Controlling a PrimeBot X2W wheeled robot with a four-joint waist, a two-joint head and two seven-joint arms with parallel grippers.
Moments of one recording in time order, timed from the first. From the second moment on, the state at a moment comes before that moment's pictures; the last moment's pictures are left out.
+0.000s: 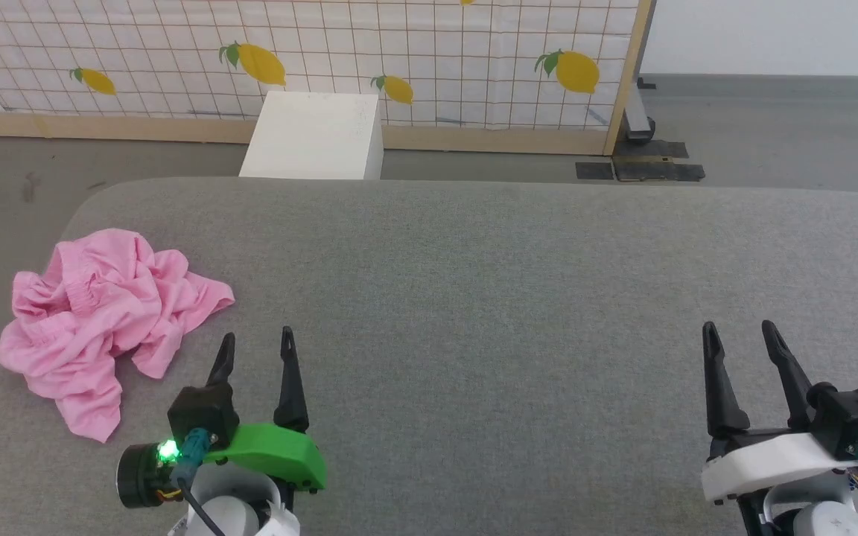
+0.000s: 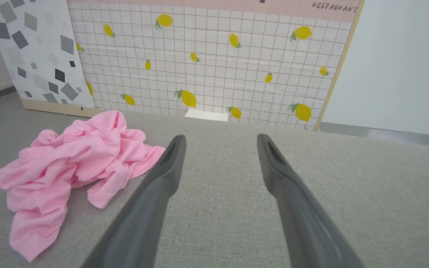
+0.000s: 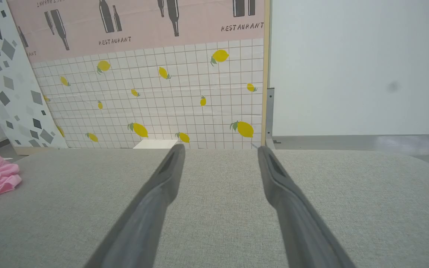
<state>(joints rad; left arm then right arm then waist) -0.10 0.07 -0.15 0.22 -0.21 0.12 -0.25 -0.03 -0.05 -0.09 0.17 0.12 0.13 -0.25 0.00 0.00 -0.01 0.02</state>
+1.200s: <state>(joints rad) -0.13 0.07 -0.16 0.23 -0.21 0.13 -0.26 -0.04 -0.05 -0.11 0.16 0.10 0.13 -0.26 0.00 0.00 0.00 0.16</state>
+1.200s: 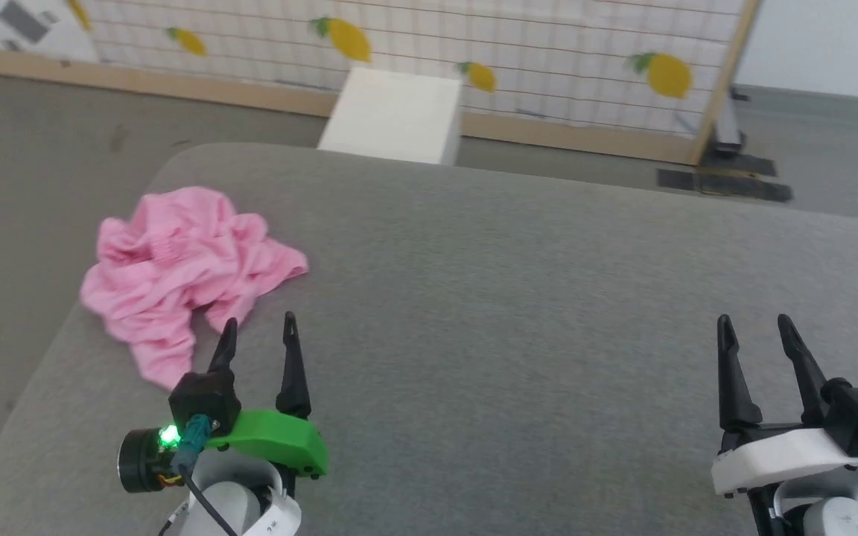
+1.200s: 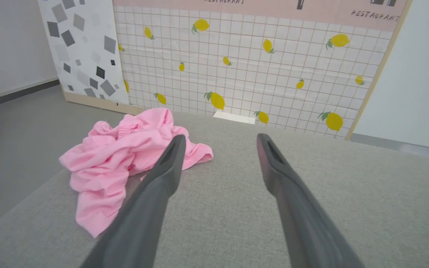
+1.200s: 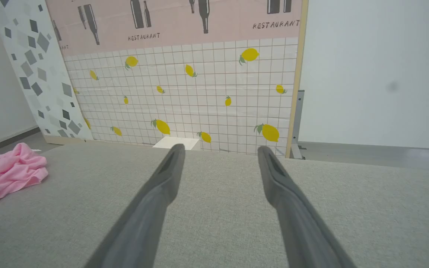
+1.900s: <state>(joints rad) -0.10 0.11 -0.13 0.22 -0.21 0.15 -0.26 -0.03 -0.05 -0.04 0.18 0.10 0.13 -0.26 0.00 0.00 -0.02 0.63</state>
